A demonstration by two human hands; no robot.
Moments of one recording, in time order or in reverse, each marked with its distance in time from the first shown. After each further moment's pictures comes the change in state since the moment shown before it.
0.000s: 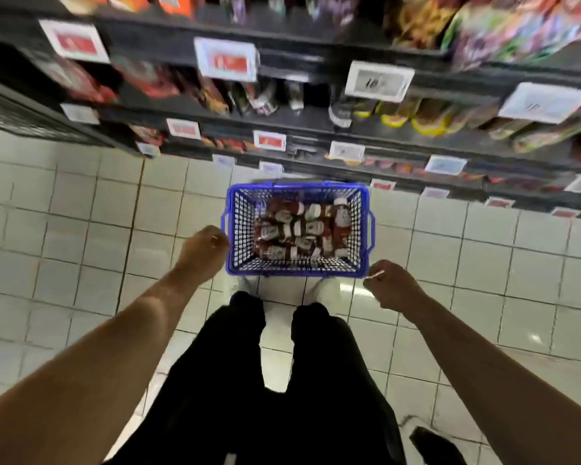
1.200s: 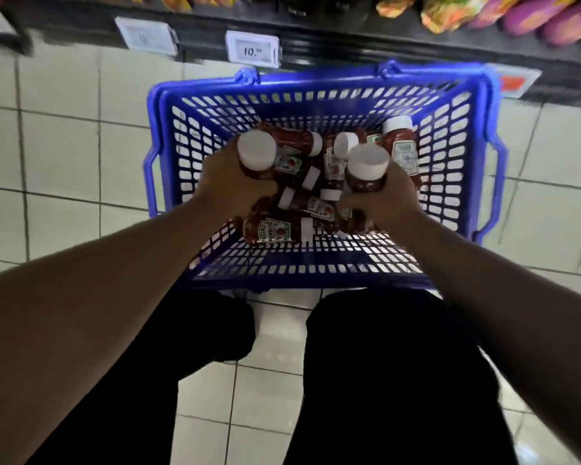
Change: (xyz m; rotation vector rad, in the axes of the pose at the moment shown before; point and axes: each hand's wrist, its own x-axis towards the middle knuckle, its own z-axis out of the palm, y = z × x) left_hand 0.300 -0.085 0.264 -0.220 0.074 0.183; right_hand 0.369 0.033 0.179 0.387 0.168 -0.241
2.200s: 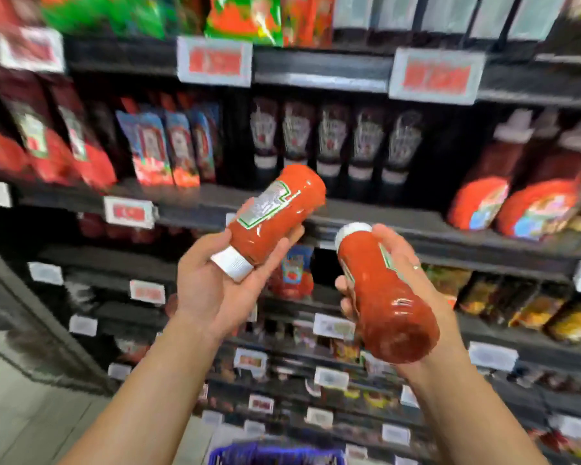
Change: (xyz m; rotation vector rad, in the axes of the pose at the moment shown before) left_hand -0.394 0.589 -0.588 -1.861 -0.569 0.672; right_hand -0.522 -0.677 -0.340 0.733 -0.008 -0.674
